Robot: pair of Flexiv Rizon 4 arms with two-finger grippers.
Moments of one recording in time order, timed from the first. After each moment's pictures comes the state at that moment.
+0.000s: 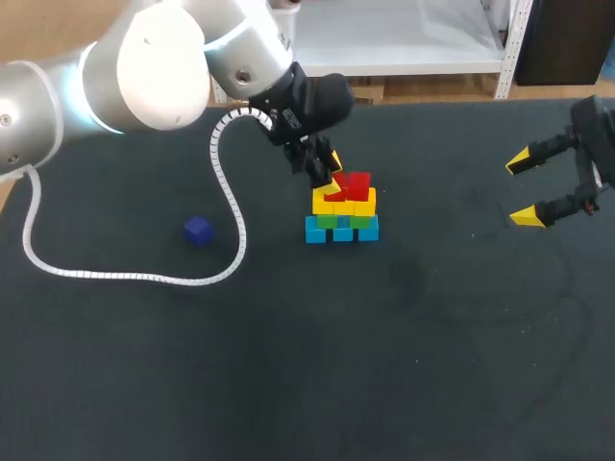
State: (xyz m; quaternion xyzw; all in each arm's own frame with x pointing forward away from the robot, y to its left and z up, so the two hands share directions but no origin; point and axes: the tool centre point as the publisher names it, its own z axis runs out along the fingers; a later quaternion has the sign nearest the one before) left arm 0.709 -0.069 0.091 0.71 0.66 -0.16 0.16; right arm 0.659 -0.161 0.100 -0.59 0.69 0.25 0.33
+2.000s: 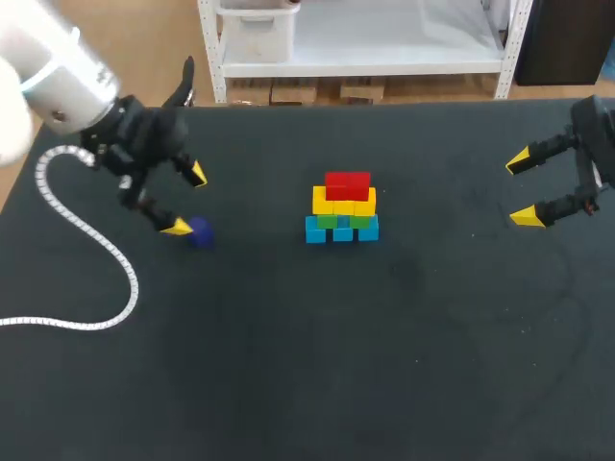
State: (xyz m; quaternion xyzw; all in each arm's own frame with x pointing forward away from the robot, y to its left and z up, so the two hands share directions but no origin) left arm 0.688 0.141 0.059 0.75 0.62 -0.16 0.18; right arm 0.659 -0.161 0.100 -0.59 0.69 0.25 0.33
